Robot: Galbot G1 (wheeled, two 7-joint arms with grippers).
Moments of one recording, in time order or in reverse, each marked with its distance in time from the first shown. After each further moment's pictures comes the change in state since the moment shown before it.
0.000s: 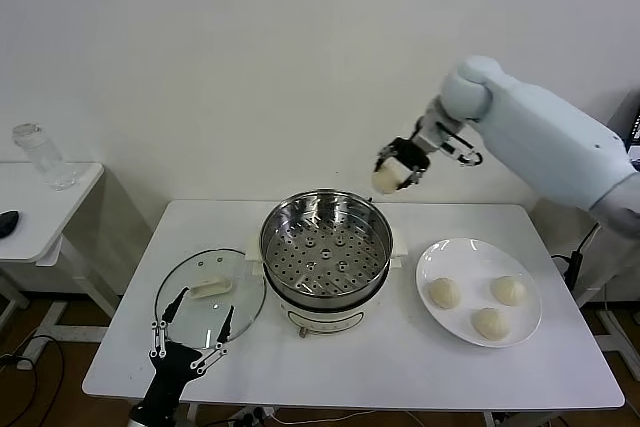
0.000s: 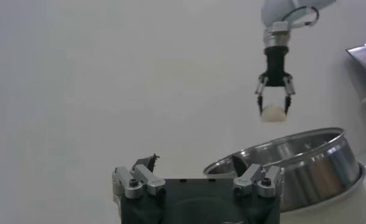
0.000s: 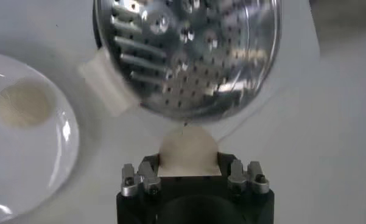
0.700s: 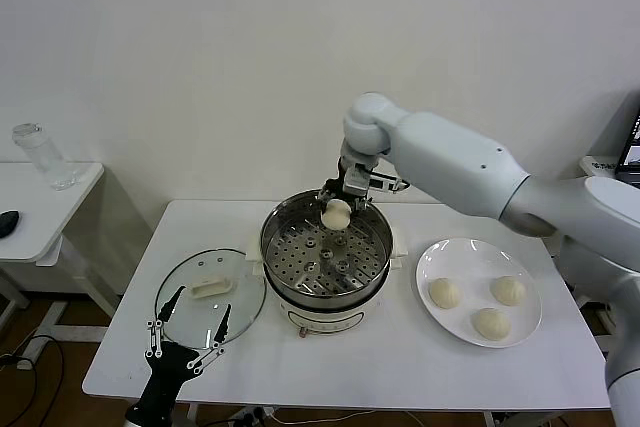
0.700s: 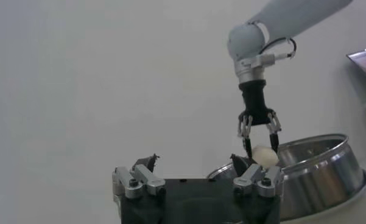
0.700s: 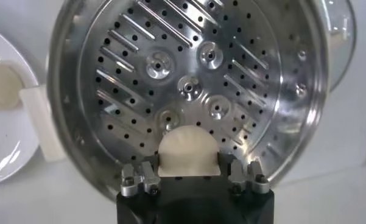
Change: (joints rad) left arm 0.002 0.001 -0.009 -0.005 -0.004 -0.021 -0.004; right arm -0.100 0.209 -0.046 -0.072 -0.202 0.076 0.006
